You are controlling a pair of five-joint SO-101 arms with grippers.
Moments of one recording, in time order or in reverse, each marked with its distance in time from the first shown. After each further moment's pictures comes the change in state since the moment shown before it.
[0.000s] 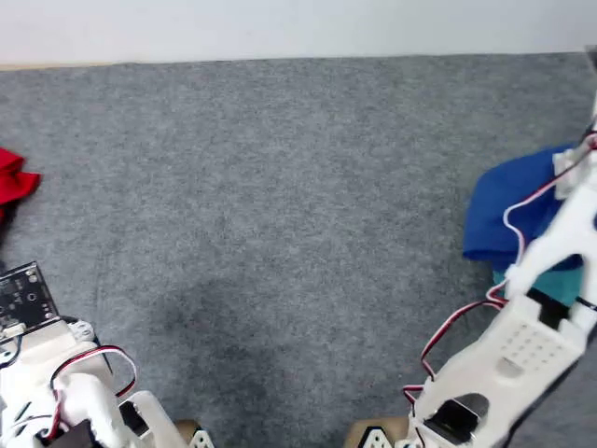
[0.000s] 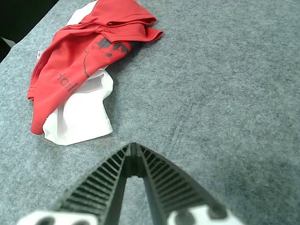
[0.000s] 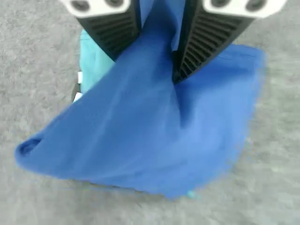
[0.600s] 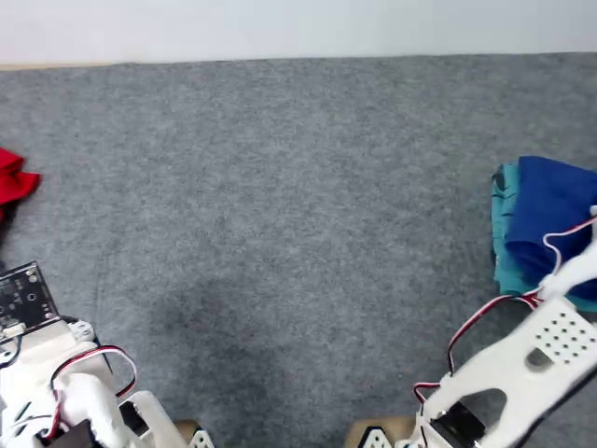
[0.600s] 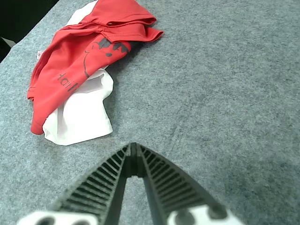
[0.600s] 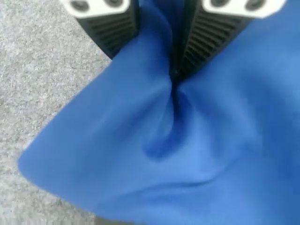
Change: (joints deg) left arm 0.0 0.0 0.0 0.0 0.0; right arm 11.0 17.7 0.0 -15.9 8.7
